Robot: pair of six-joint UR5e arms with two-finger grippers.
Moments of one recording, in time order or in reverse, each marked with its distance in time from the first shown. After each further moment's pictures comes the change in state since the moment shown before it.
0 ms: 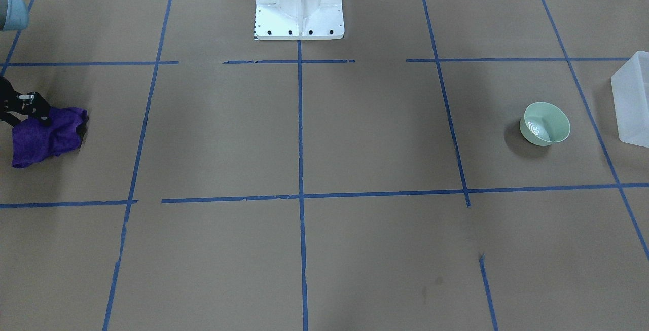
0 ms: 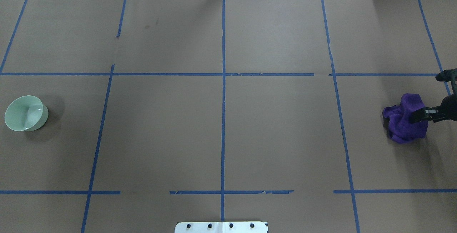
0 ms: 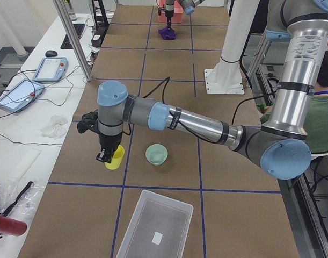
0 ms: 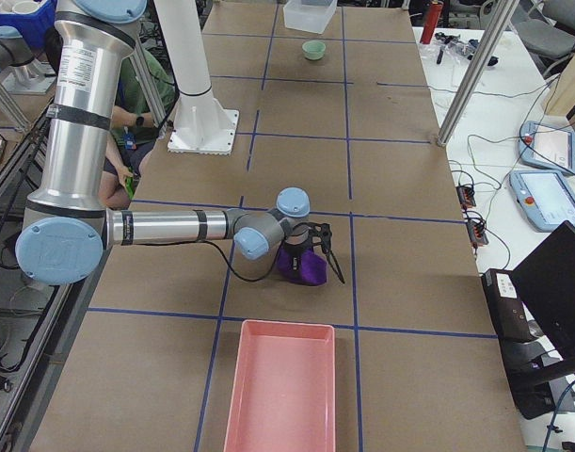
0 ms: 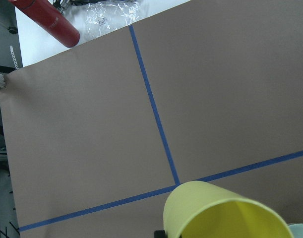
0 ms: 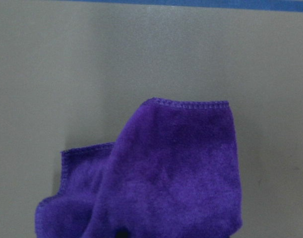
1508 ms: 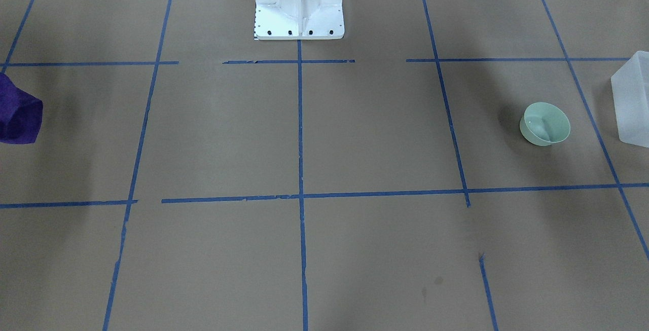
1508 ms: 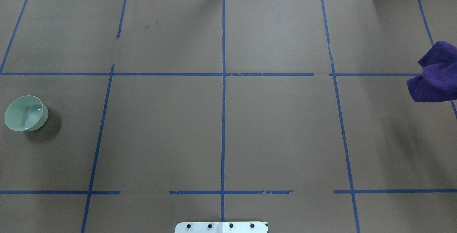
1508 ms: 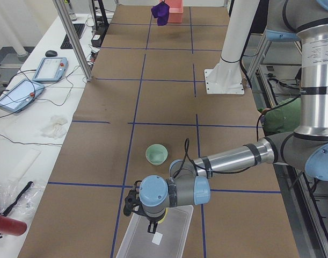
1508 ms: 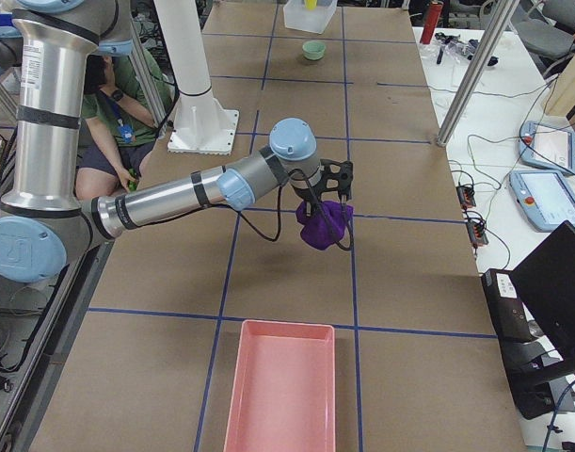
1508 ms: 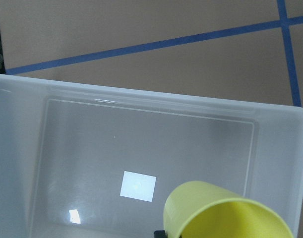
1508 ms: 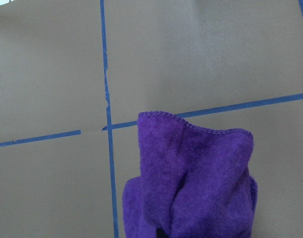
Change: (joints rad) left arm 0.009 0.273 0.271 -0.248 -0.157 0.016; right arm 0.452 0.046 0.321 -0.286 0.361 -0.011
